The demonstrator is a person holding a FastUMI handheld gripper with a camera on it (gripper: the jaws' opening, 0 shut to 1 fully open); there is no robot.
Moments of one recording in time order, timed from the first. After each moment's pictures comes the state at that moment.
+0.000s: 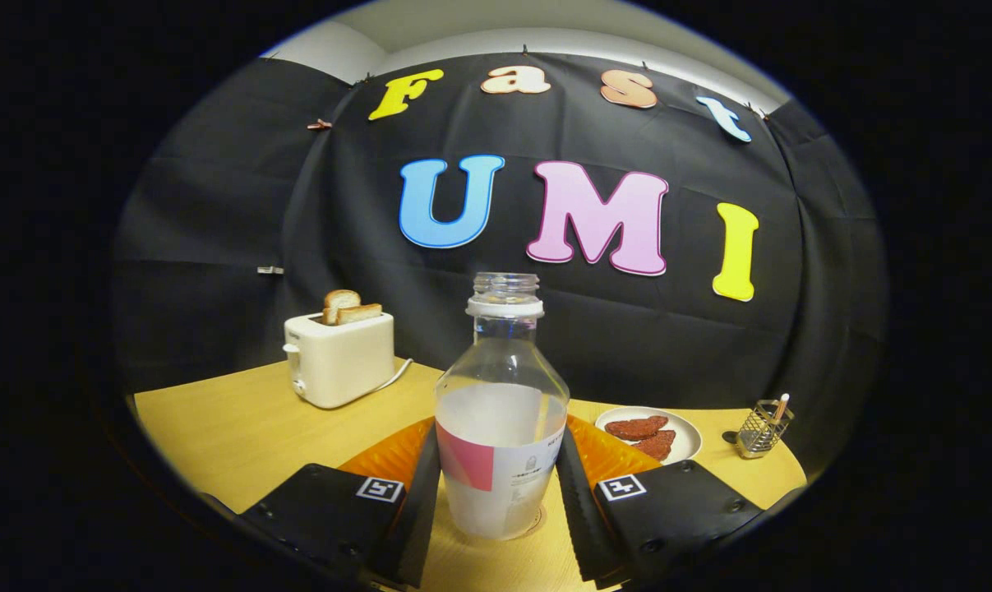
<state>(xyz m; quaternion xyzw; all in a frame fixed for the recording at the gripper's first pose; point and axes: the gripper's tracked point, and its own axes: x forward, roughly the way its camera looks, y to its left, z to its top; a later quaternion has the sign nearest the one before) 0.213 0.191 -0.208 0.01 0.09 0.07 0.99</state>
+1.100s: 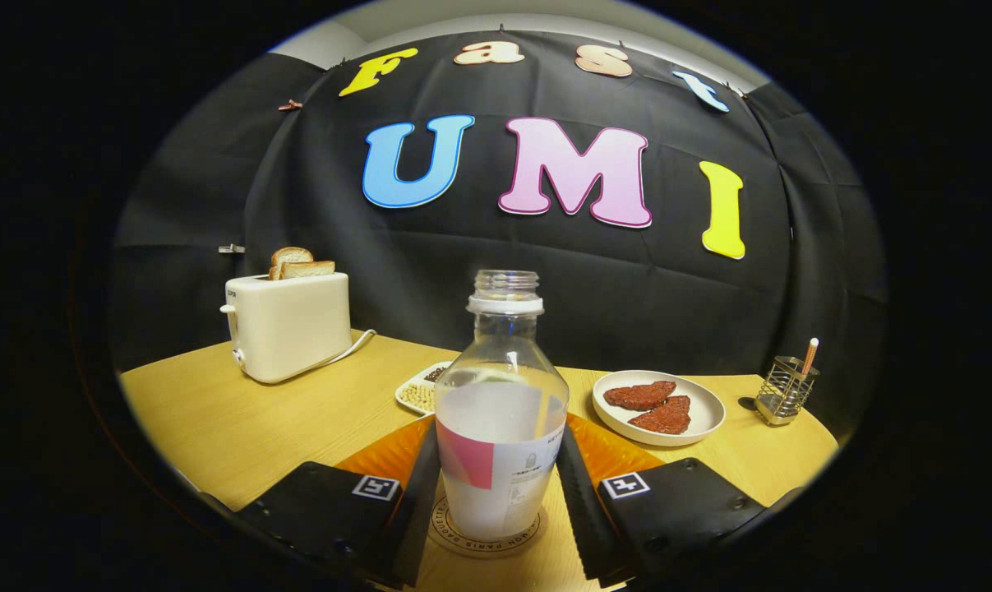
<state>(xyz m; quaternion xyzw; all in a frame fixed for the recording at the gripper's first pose) 0.251 0.181 -0.286 0.02 0.12 0.04 0.99</state>
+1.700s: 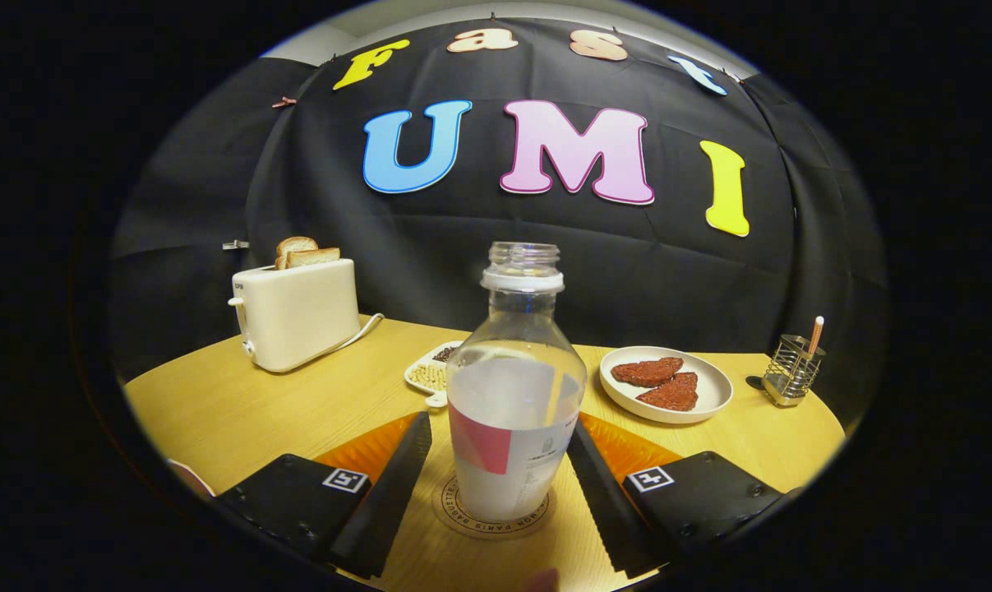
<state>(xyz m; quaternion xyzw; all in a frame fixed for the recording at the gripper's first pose) 0.239 0.183 -0.295 0.04 0.15 0.05 0.99</state>
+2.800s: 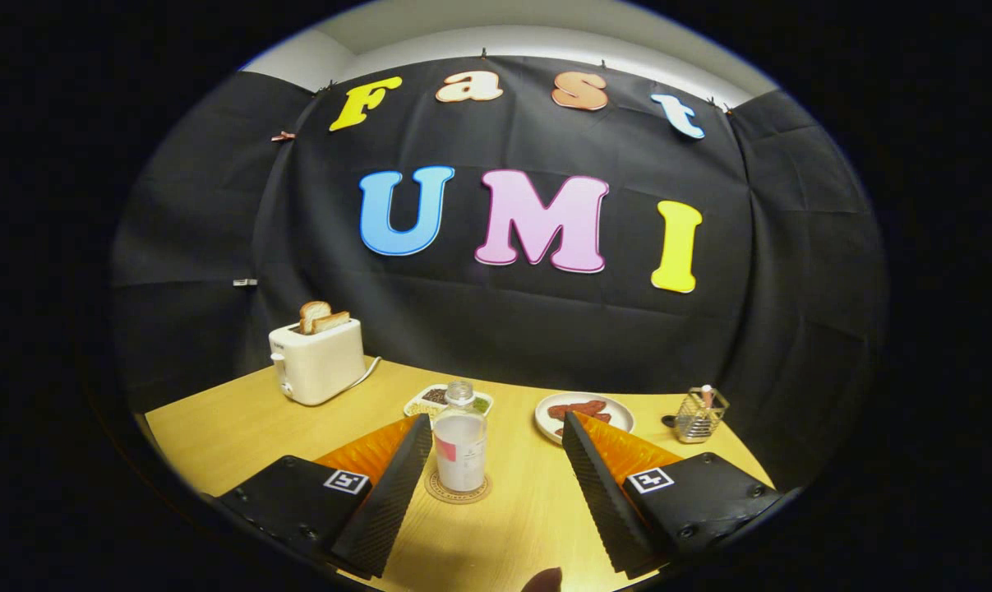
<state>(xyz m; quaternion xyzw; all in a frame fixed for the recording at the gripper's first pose) 0.125 0.105 -0.133 0.01 0.10 0.01 0.99</state>
